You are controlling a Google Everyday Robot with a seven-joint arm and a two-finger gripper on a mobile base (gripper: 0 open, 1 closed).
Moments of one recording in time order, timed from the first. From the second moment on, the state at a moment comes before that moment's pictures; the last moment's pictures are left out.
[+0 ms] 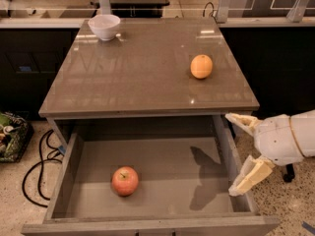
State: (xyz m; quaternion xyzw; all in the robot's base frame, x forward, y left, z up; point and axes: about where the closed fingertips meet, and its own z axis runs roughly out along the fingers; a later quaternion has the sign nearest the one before) arm 0.417 -0.172 0.792 -0.61 0.68 0.21 0.35
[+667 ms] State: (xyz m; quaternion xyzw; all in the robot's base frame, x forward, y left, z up) arm 0.425 -0.125 0.741 -0.61 0.65 0.23 0.39
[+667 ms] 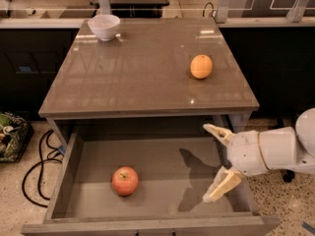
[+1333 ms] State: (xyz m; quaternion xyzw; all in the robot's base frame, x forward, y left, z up) arm 0.424 -0.056 0.693 -0.61 0.64 0.27 0.38
